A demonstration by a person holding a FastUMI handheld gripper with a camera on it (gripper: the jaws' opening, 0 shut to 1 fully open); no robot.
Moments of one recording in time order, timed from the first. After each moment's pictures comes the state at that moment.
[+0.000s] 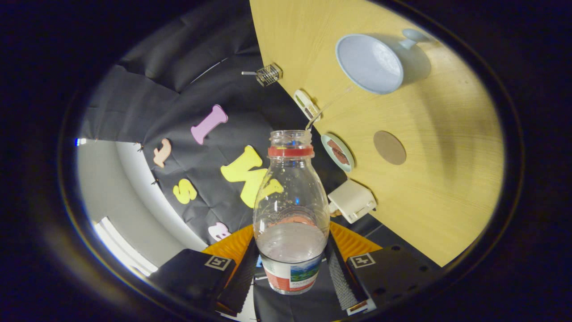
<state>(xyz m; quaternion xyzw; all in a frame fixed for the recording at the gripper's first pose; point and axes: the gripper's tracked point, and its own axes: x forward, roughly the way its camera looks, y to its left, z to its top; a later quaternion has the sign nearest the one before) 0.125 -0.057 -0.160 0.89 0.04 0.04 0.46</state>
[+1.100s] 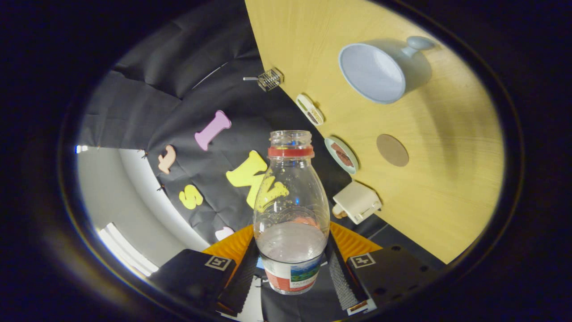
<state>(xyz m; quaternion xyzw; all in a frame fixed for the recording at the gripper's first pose) 0.118 -0.072 -0.166 0.88 0.03 0.03 0.46</state>
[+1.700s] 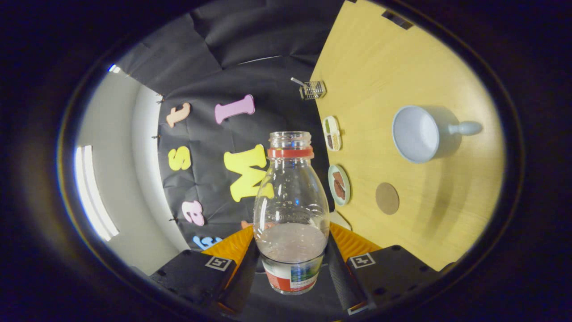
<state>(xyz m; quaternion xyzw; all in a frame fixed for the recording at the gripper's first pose) 0.107 -0.081 -0.168 0.75 0.03 -0.02 0.66</state>
